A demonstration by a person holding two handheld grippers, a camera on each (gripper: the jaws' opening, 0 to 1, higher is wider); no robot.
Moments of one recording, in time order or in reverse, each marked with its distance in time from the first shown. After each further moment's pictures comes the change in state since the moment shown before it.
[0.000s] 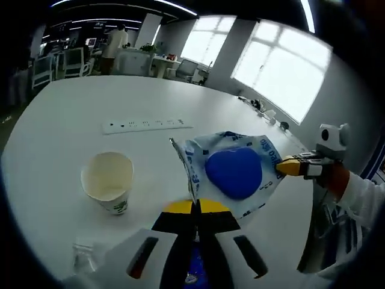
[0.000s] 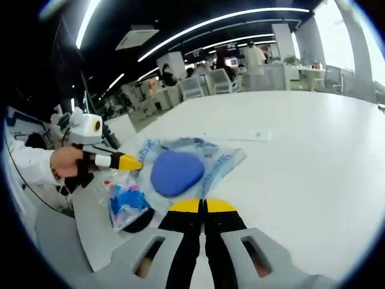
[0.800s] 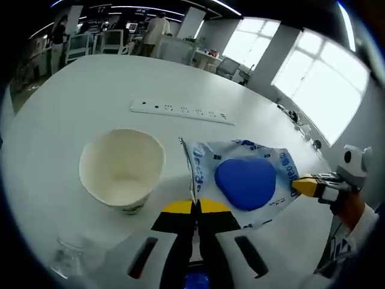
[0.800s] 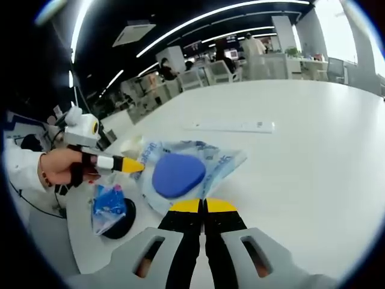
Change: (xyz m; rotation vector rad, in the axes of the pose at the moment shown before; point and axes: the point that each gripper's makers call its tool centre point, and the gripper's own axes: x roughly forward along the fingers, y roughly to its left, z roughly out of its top) left arm 0.030 0.034 -0.015 -0.183 0.009 0.216; right arm 0.054 -0.024 -0.012 0.016 0.045 0.023
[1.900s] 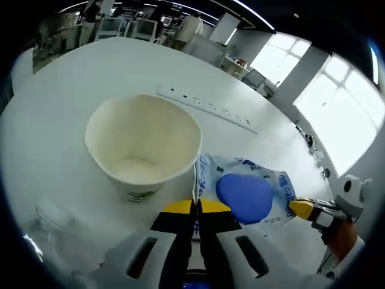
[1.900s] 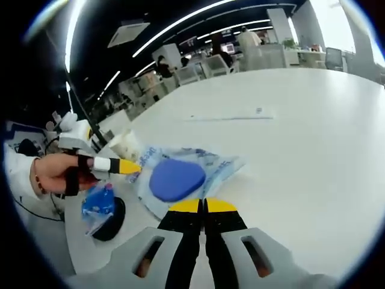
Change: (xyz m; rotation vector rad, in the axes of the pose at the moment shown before) left arm 0.024 0.028 -0.008 -0.203 -0.035 0.080; right arm 0.026 -0.010 -0.018 0.062 0.017 0.009
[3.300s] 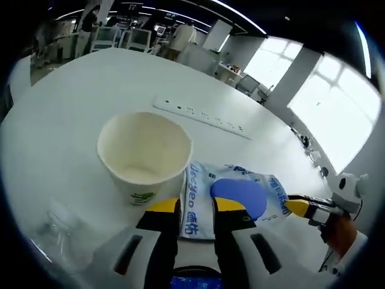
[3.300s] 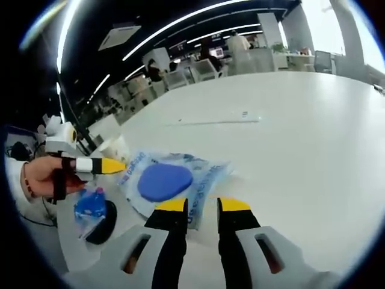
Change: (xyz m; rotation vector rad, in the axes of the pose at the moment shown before) left arm -0.015 -0.009 0.008 0.053 -0.059 -0.037; right arm -0.011 -0.013 0.002 0.000 -0.029 -0.097
